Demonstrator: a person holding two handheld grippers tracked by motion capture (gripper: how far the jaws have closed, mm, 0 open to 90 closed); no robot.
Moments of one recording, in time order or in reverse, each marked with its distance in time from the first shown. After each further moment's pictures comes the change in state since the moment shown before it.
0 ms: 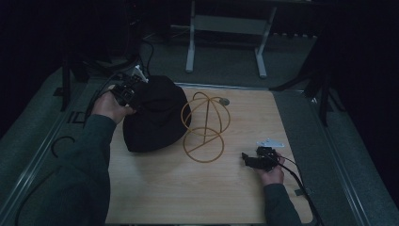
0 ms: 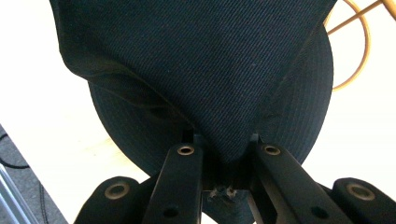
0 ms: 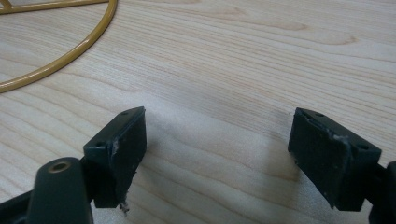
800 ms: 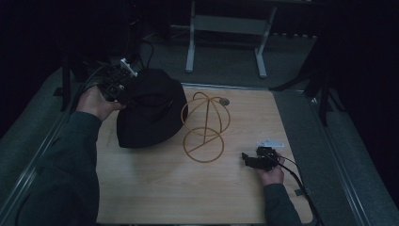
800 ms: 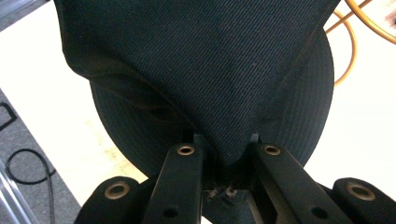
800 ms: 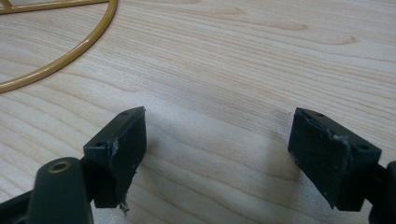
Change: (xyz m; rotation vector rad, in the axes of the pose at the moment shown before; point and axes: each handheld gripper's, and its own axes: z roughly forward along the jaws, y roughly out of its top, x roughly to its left) left arm 0.014 -0.014 -0.032 -0.068 -0.003 0.045; right arm 0.000 0.000 0.000 0.002 0.001 -0.002
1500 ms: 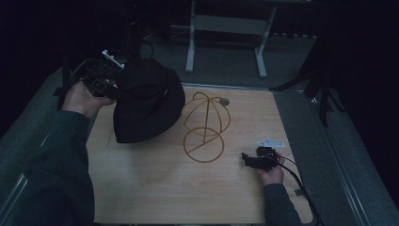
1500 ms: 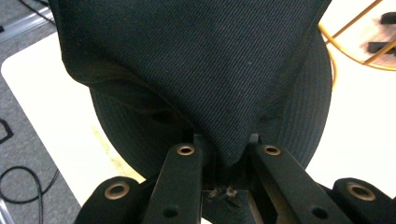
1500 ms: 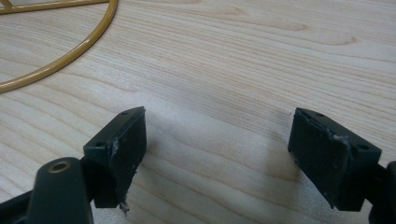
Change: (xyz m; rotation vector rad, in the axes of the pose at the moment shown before) left arm 0.012 -0.013 -0.029 -0.112 -0.031 -0.015; right arm 0.000 0.000 0.000 0.000 0.001 -0.001
